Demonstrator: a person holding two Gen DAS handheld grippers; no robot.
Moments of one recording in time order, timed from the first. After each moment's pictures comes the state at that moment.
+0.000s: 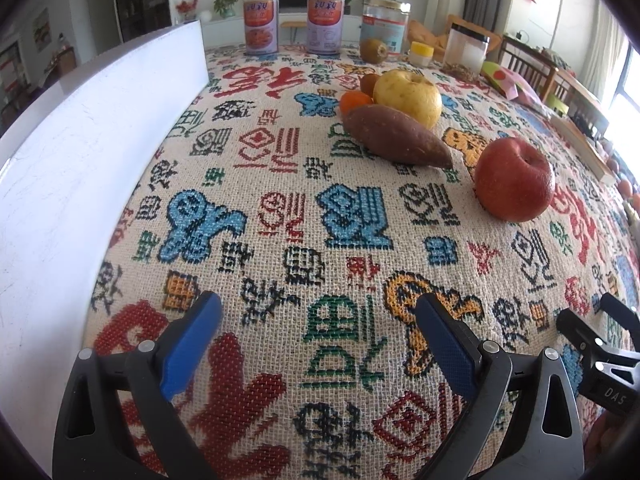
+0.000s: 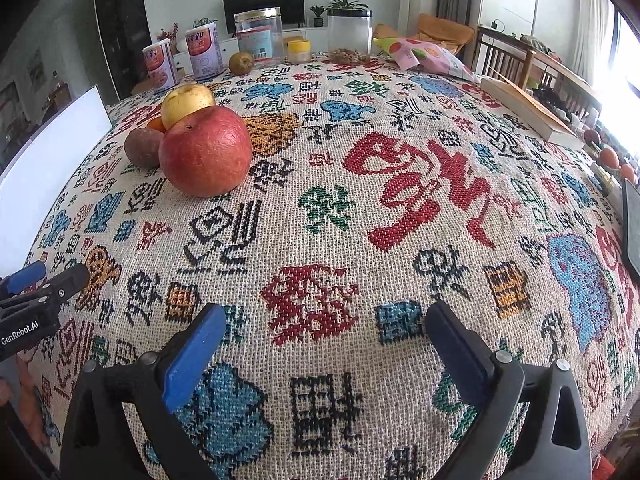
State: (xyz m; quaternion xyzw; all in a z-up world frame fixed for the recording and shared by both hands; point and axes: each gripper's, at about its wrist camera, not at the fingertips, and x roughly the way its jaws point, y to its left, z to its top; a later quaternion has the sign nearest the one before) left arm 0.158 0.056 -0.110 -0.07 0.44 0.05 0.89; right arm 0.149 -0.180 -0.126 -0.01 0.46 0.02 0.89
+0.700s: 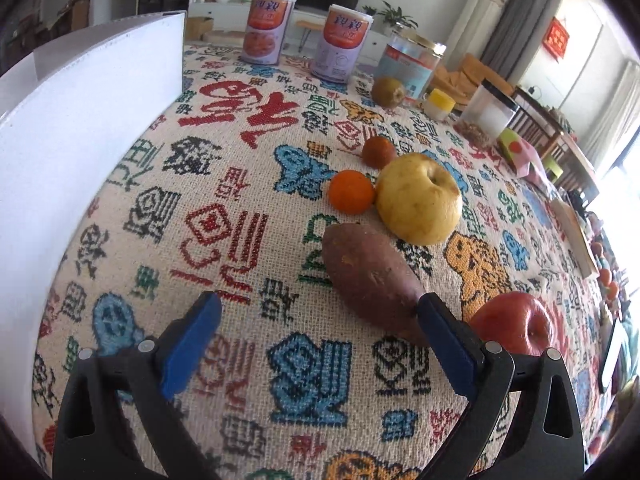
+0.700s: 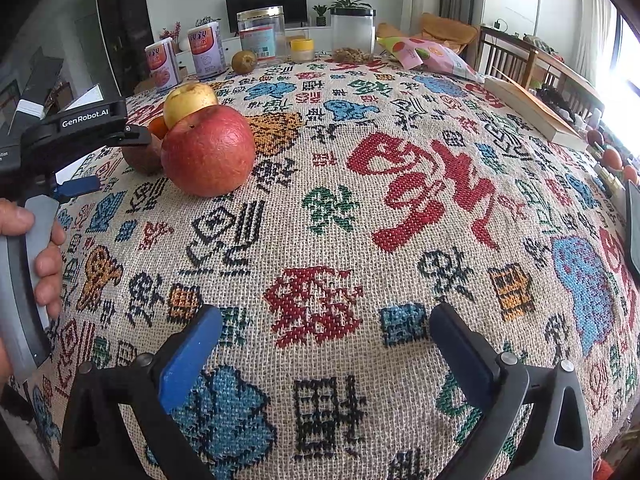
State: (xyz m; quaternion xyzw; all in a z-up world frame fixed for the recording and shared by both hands) left arm 0.238 0.078 -0.101 -0.16 0.43 0.06 0.88; right arm 0.151 -0.178 -0.127 -0.01 0.46 0.03 0.89
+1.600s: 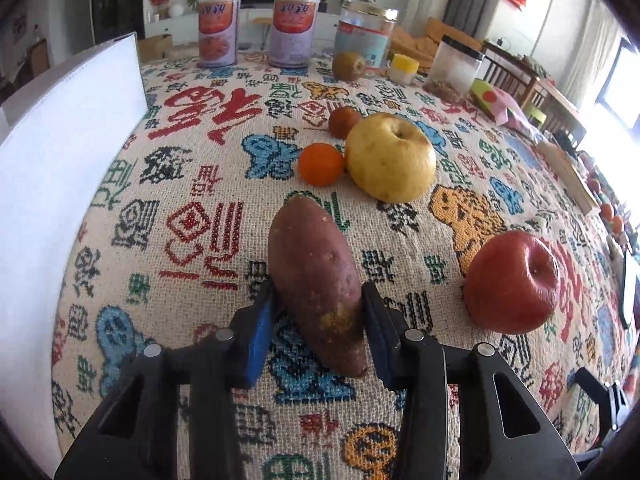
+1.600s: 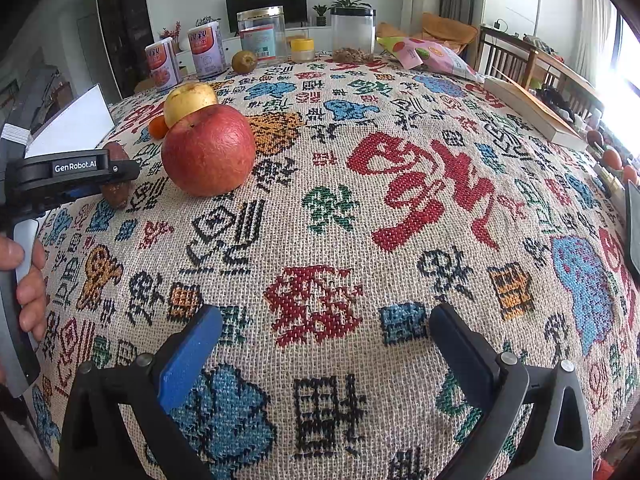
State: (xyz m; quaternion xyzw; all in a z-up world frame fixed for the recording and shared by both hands) left arm 0.239 0.058 -0.103 -0.08 0.46 0.00 0.89; right arm 0.151 -0.179 -0.127 -0.01 0.46 0.03 0.89
